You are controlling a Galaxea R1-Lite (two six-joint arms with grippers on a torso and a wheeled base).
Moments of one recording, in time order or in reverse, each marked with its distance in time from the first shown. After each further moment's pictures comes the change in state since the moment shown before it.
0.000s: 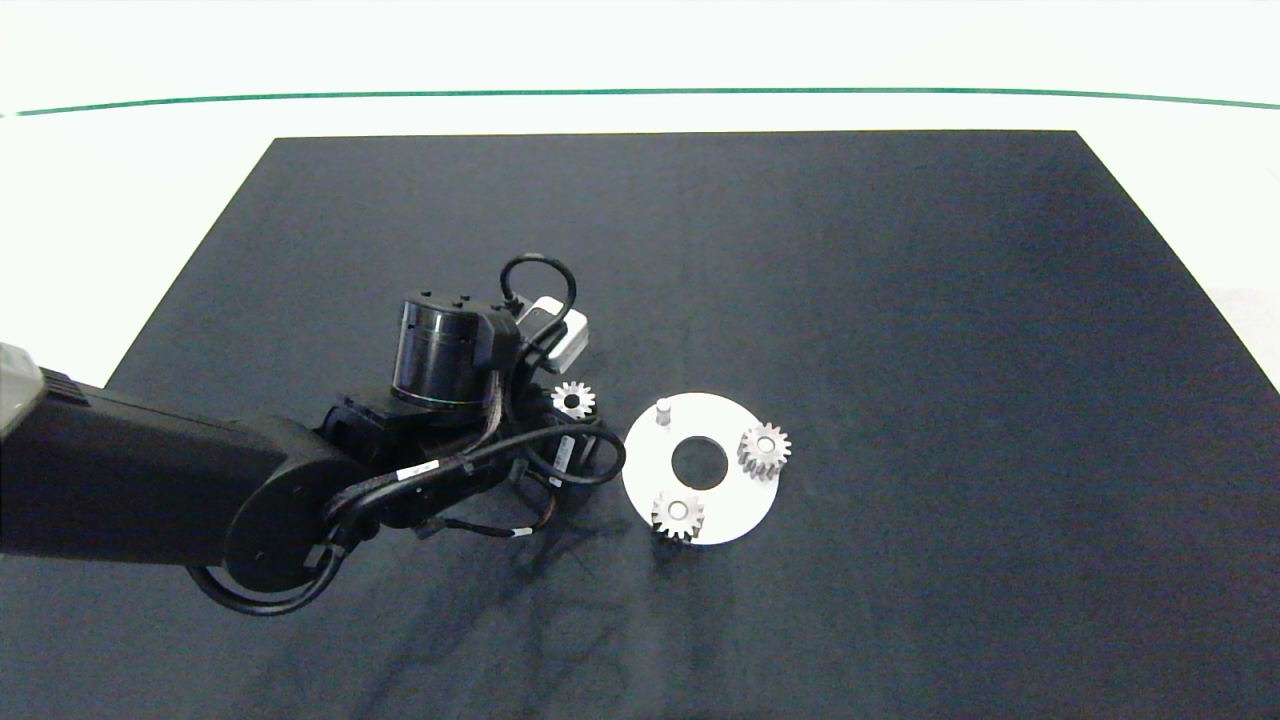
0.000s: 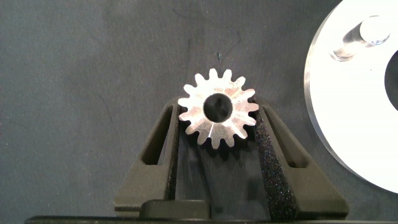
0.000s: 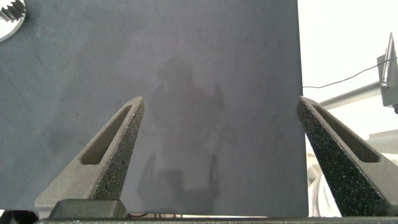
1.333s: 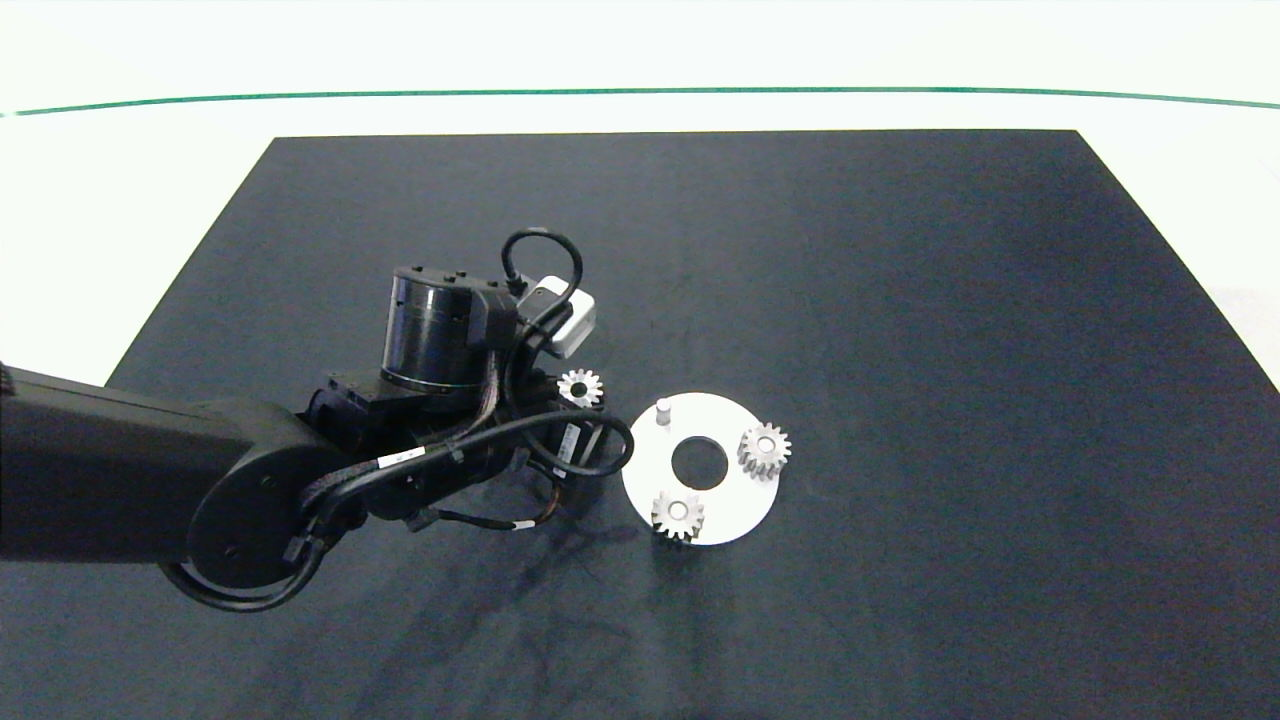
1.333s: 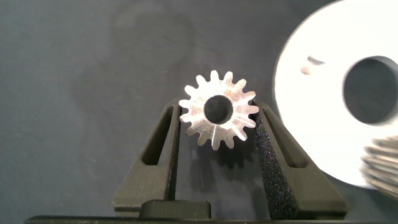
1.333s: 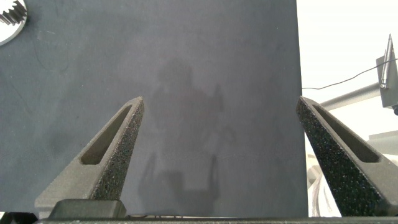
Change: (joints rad) left arm -0.040 -0.051 -0.037 0.054 0.003 0.010; right arm 0.000 0.005 -0.009 -0.001 0.000 0.000
